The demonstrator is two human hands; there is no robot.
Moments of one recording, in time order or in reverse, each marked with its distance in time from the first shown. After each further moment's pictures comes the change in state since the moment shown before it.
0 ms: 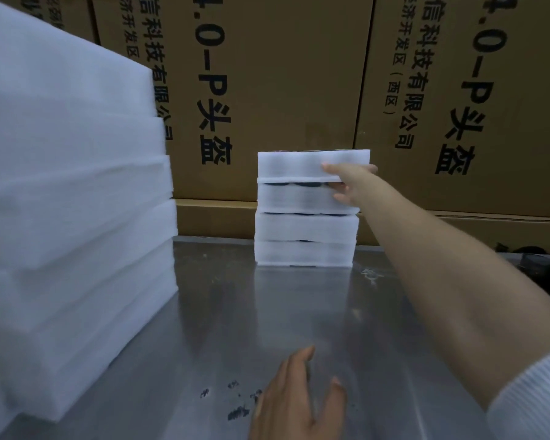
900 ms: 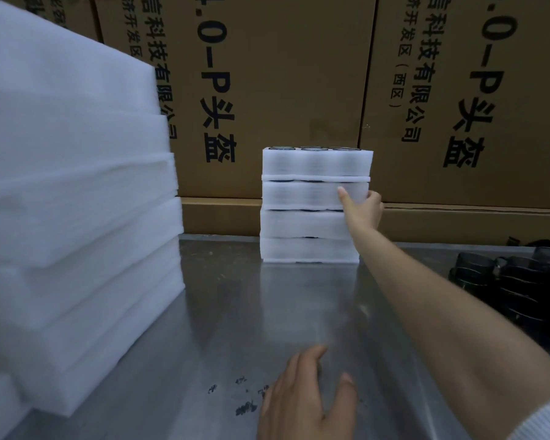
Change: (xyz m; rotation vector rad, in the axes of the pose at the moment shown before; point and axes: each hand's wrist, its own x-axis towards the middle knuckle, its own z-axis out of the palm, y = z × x) left_hand 0.001 0.004 0.000 0.062 -0.029 0.000; right_hand 0.012 0.086 -0.012 -0.300 0.285 -0.345
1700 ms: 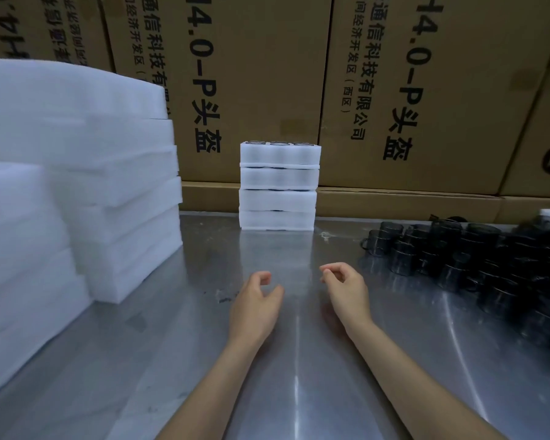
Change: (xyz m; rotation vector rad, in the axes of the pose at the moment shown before) left_hand -0.025 0.003 0.005 -0.253 0.047 -0.056; right_hand -0.224 0.053 -0.174 -0.016 -0.235 -0.033
